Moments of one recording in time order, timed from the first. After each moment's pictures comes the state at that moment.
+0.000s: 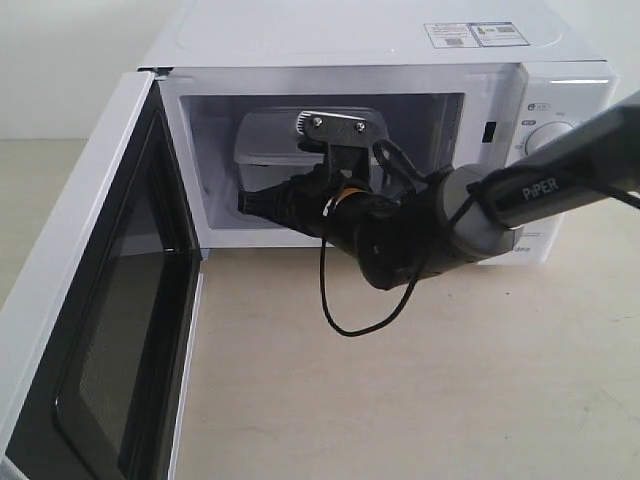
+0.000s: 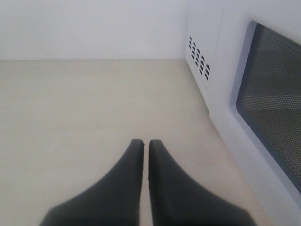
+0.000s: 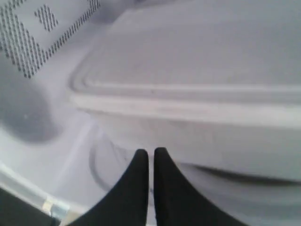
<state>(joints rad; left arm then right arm) -0.03 0.03 0.00 -0.08 0.29 0.09 0.68 2.13 -1.16 0.28 -0.53 0.16</state>
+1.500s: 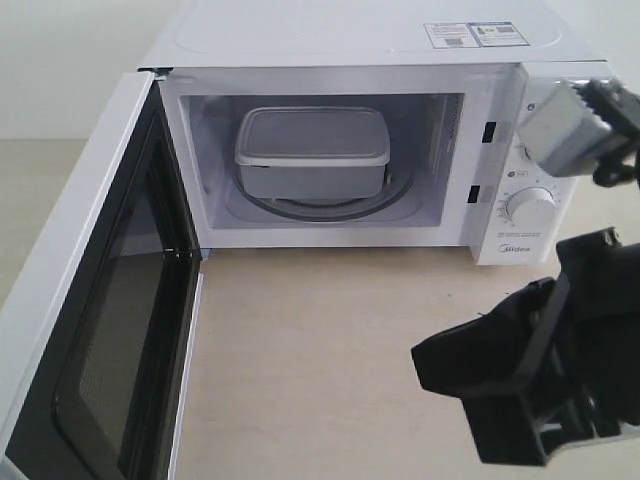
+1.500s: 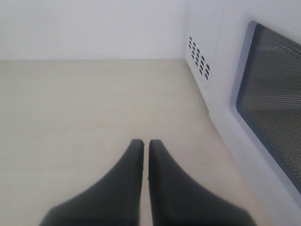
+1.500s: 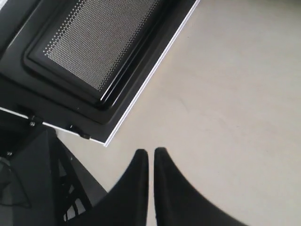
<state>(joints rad) -0.03 0.03 0.00 -0.08 0.29 0.09 0.80 0.88 -0.66 0.44 0.63 -0.03</state>
